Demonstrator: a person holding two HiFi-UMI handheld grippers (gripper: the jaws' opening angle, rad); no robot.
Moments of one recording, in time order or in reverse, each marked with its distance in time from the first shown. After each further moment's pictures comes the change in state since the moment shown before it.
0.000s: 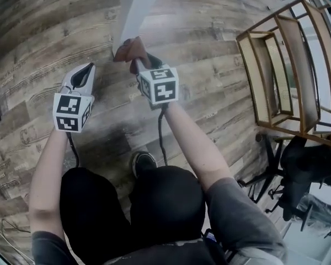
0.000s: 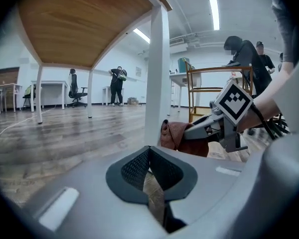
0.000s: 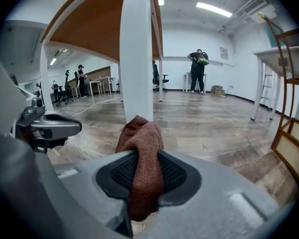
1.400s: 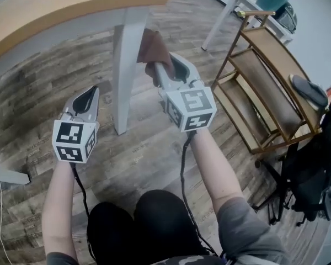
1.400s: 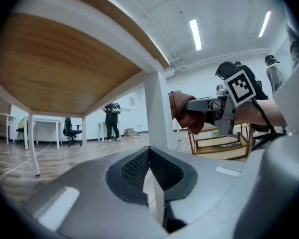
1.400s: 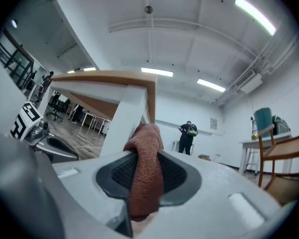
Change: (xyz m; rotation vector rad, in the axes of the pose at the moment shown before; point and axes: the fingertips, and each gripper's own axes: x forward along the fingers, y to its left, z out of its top) left arm -0.059 0.001 0.289 0.139 -0.299 -0.015; right arm -0.224 -0.037 0.337 -0.230 -0.657 -0.187
